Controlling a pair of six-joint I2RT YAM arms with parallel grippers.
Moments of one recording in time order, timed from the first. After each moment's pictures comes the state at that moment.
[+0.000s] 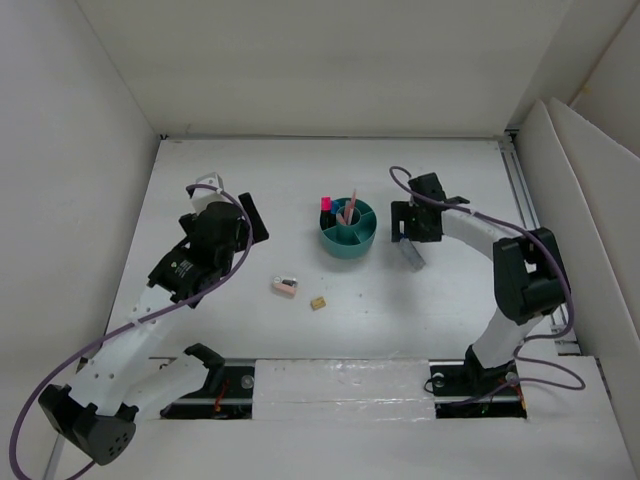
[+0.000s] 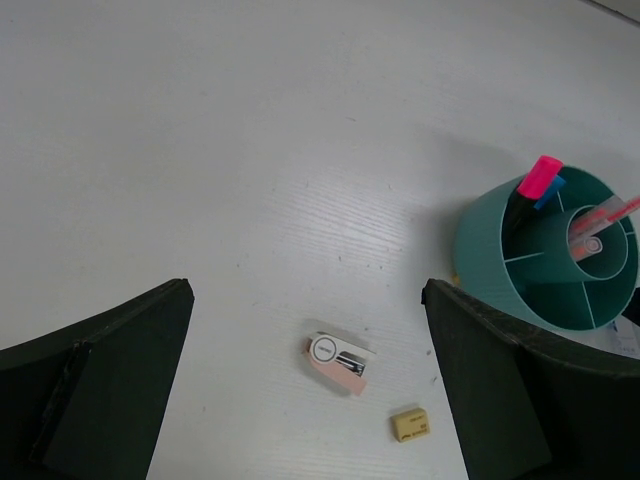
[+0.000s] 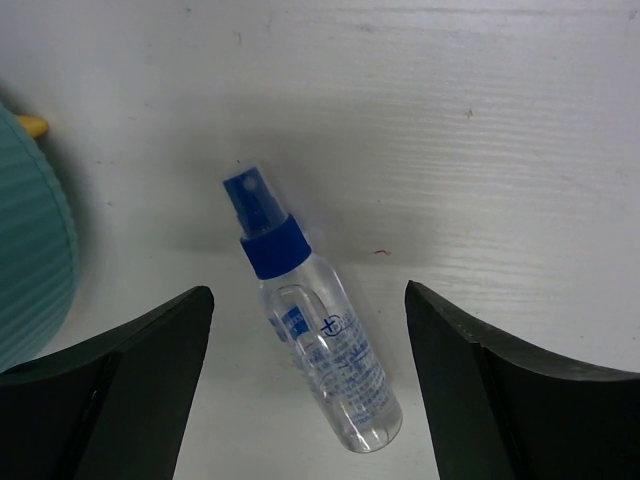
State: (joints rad) left arm -0.54 0.90 0.98 -0.66 -0.53 -0.61; right arm 0.30 1.72 1.11 -0.42 0.05 0.28
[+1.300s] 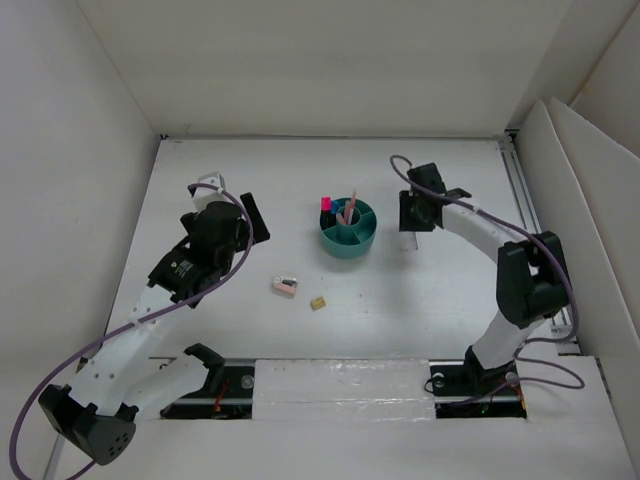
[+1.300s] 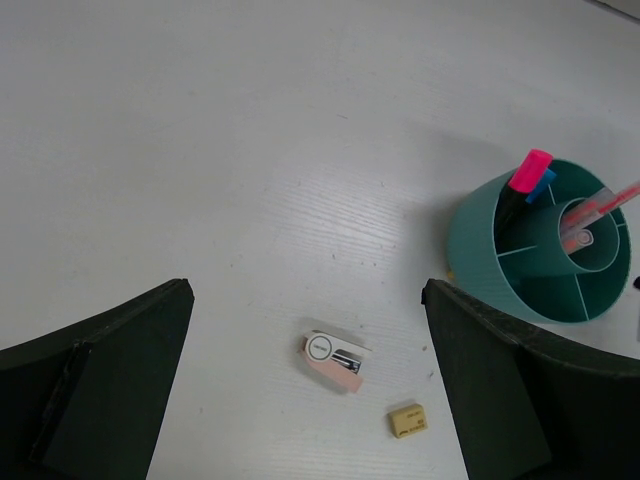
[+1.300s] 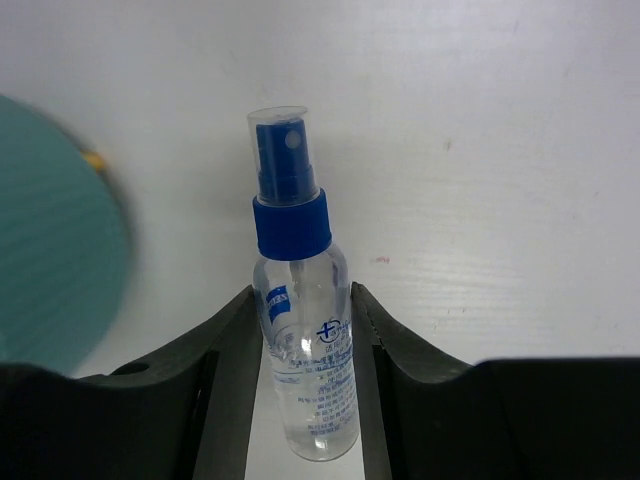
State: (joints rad) left arm -0.54 0.90 0.98 -0.65 -0.50 -0.60; right arm 0.34 1.73 1.16 -0.50 0.15 0.29
